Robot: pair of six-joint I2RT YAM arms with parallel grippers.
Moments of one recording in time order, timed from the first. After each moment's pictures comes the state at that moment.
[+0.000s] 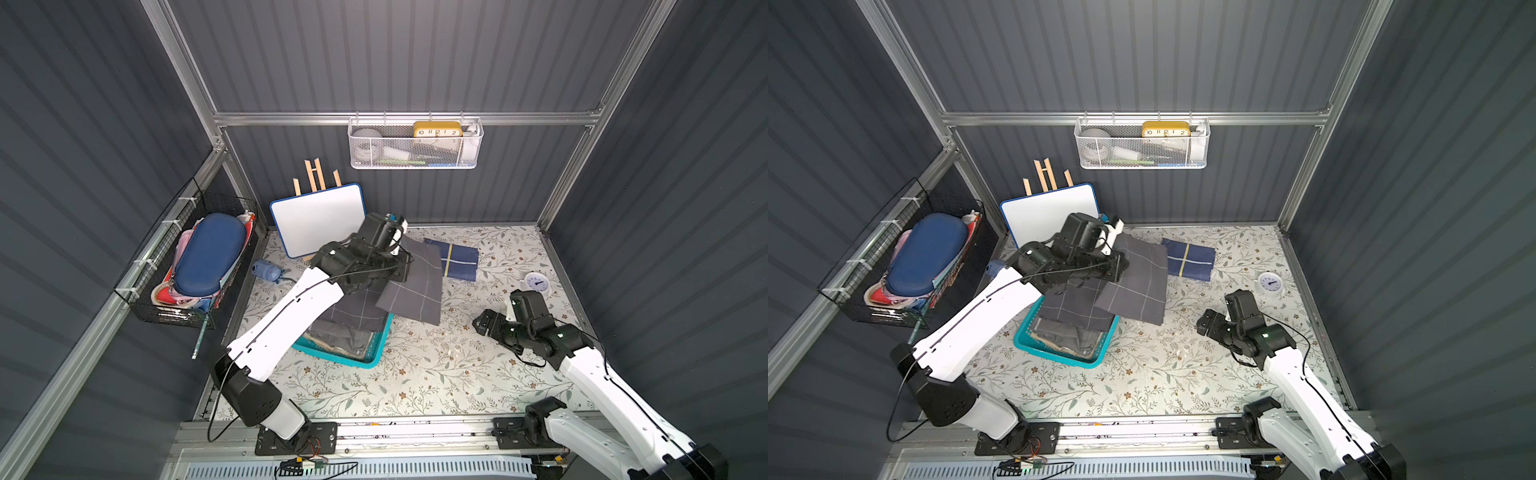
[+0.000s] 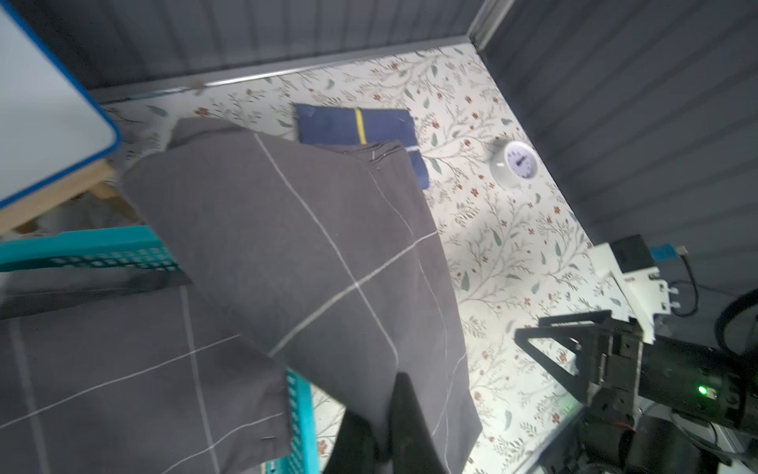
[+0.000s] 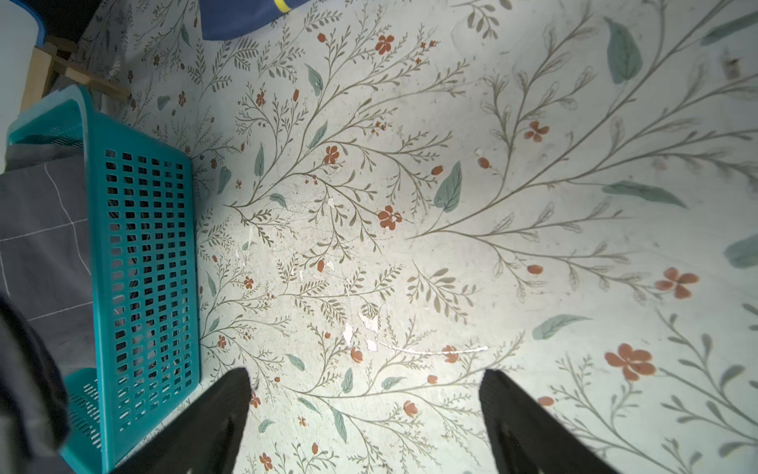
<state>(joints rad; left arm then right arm) -0.70 1.53 1.72 -0.92 0.04 -0.30 0.29 0.91 0.69 -0.73 -0.13 0.74</state>
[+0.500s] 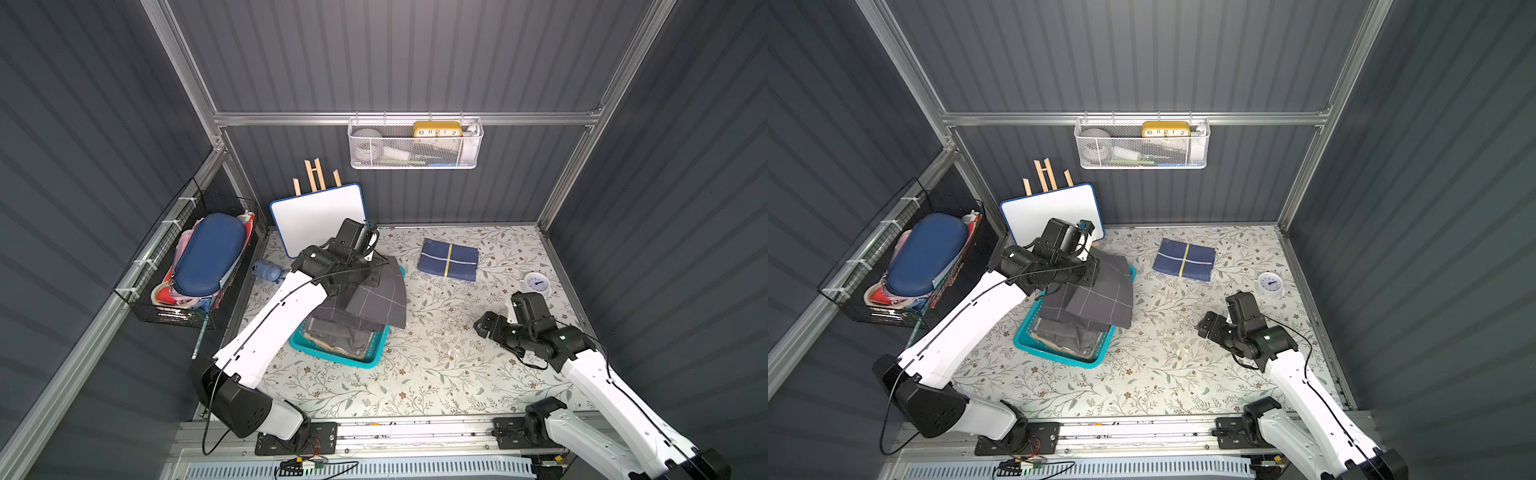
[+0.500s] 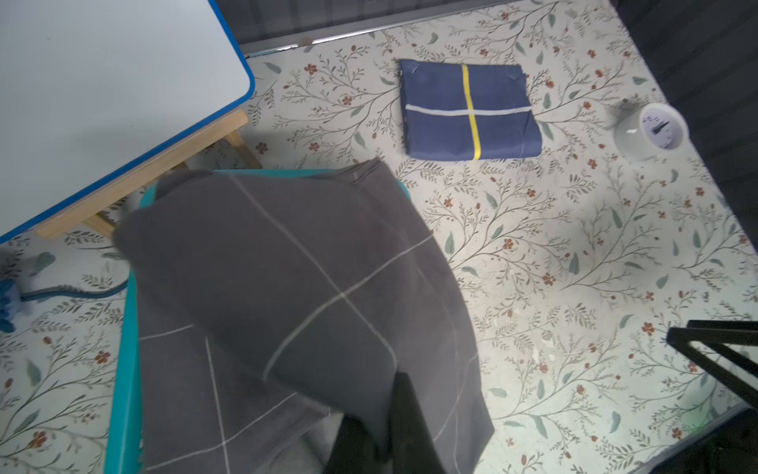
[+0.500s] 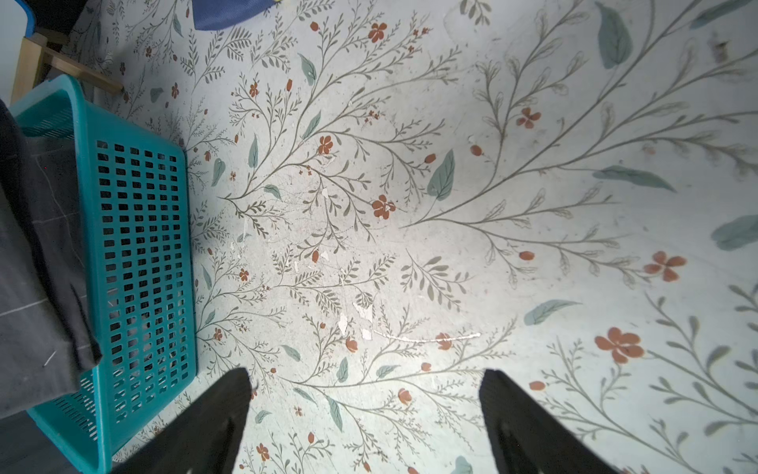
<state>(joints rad) -0.61 1.48 1.61 -0.99 -0.06 -0.20 0.29 0.88 0.68 -0.76 -0.13 0.74</state>
